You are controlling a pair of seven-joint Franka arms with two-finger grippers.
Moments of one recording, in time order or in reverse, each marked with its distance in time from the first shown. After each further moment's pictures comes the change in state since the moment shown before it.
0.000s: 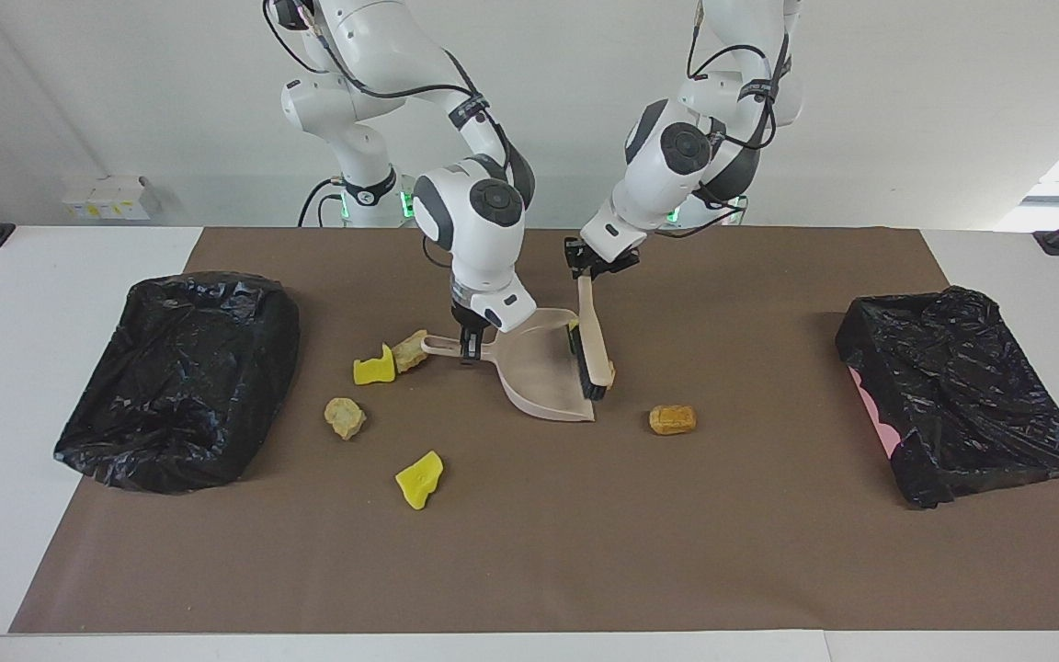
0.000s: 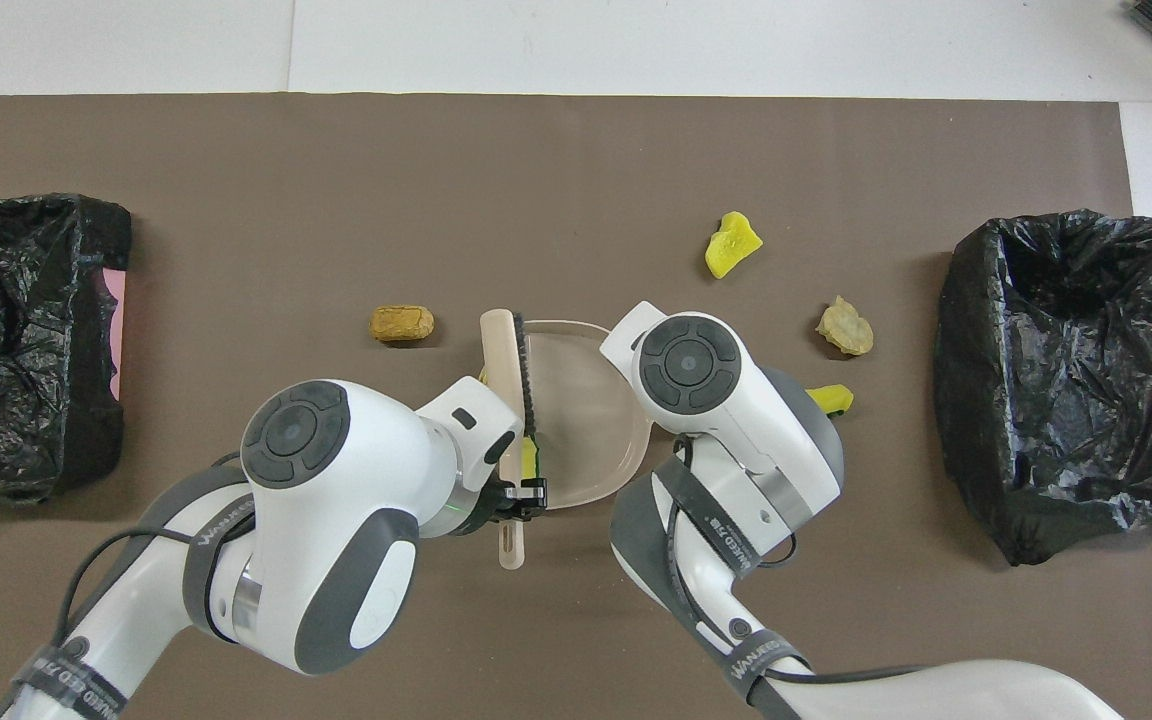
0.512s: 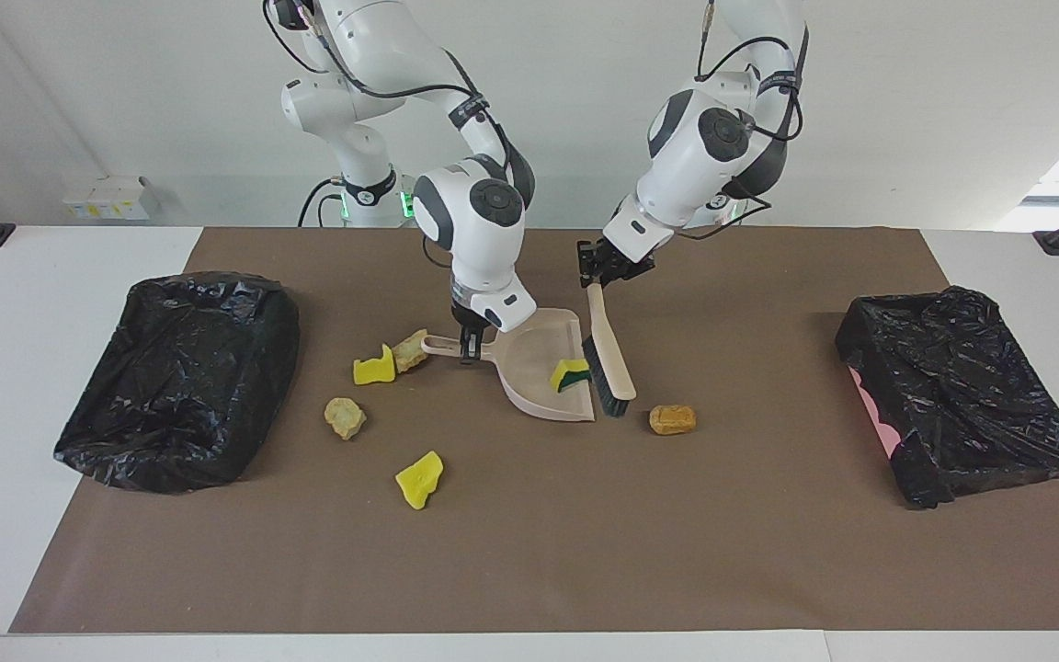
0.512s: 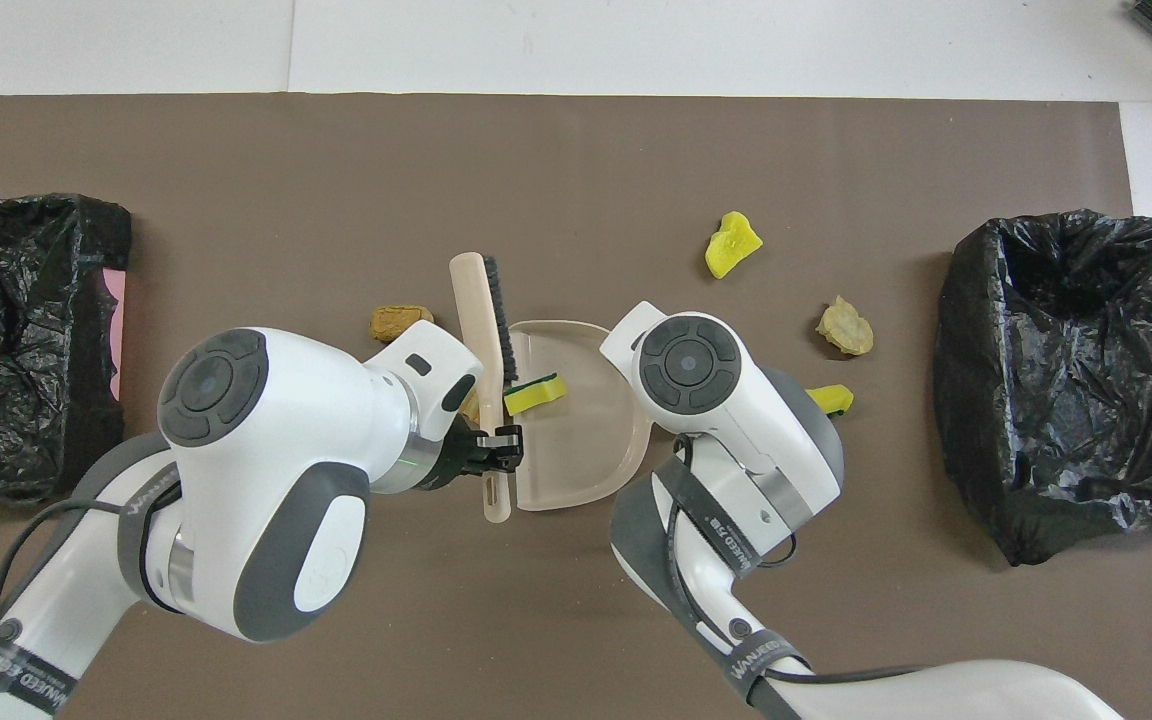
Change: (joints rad) left arm 0.020 0.002 0.061 0.076 -0.002 -0.024 0.000; right arm 0.000 0.000 0.000 0.000 0.000 0.000 0.000
